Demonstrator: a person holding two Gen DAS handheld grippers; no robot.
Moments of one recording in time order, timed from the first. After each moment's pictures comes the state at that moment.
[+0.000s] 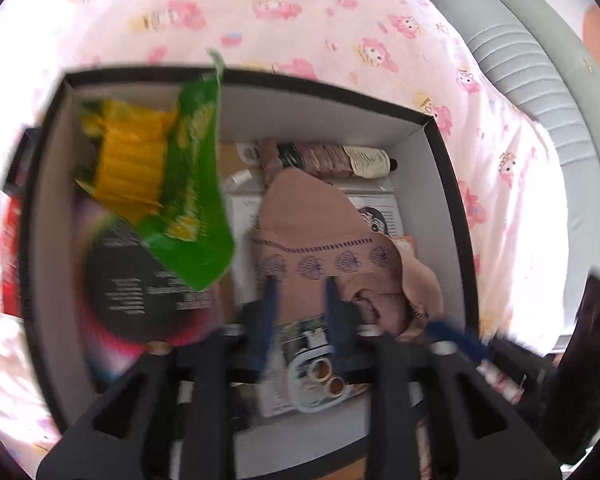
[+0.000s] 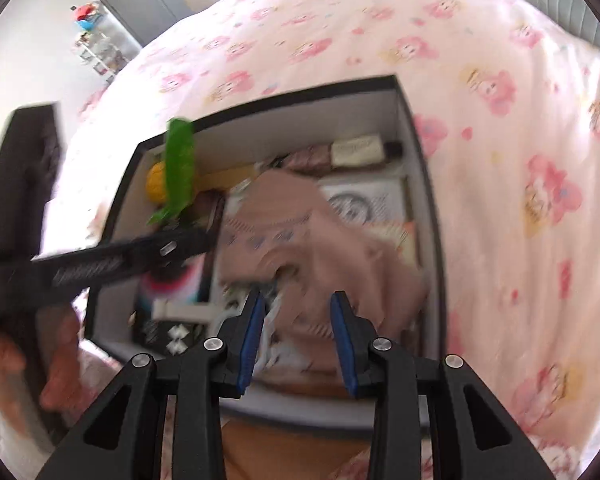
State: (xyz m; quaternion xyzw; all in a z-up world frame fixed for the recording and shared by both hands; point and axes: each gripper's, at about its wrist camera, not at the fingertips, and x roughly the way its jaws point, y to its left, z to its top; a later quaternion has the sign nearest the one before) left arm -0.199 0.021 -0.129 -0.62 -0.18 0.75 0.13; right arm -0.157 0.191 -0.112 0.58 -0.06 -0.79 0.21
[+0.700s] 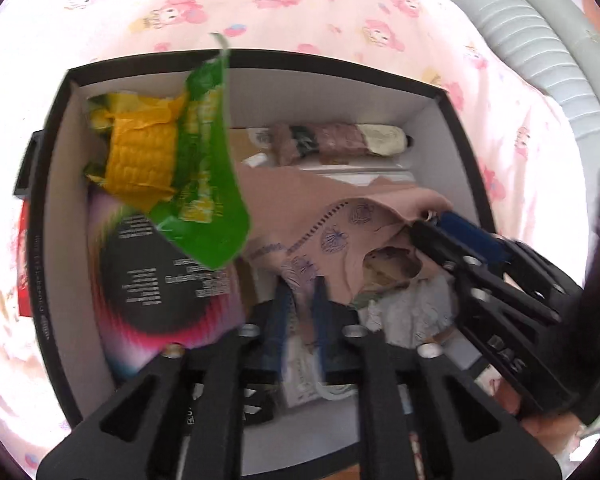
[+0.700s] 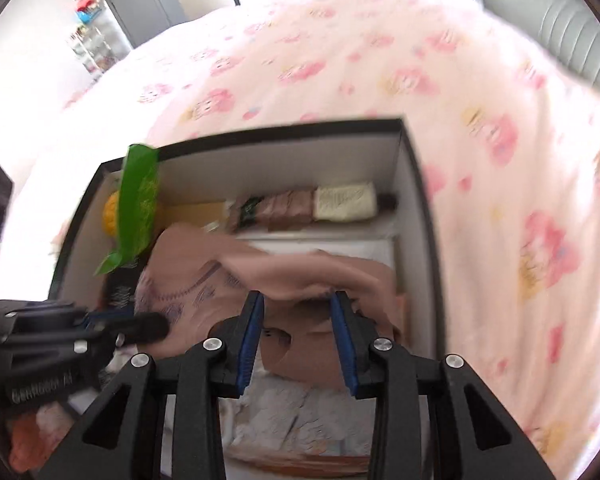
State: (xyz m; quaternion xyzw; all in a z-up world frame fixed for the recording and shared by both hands) left arm -0.183 0.021 -0.113 -0.63 -0.12 0.76 0.11; right arm -0.191 0.174 -0.116 0.53 0.01 -0.84 0.15
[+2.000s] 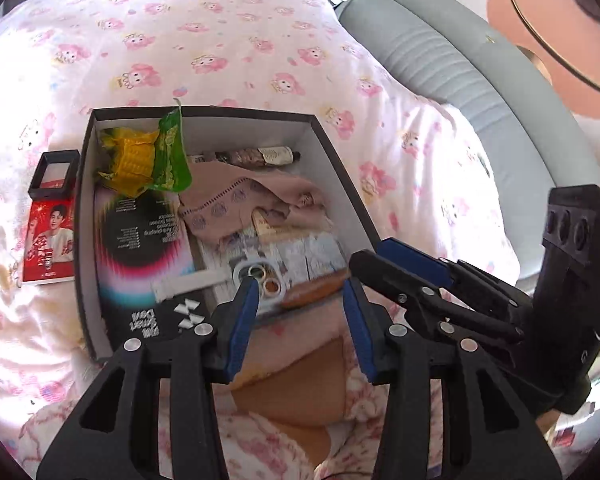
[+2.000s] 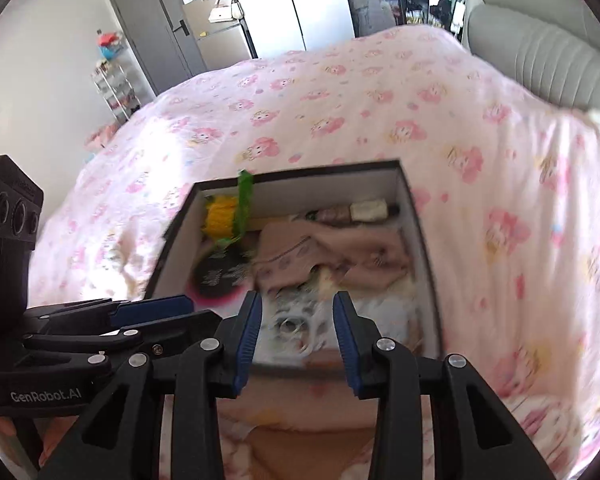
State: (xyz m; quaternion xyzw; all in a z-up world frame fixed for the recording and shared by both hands) left arm -0.085 0.001 -0.026 -0.52 -0.14 0.81 0.23; right arm -0.064 0.163 0.008 0.46 -0.05 -0.87 0.18
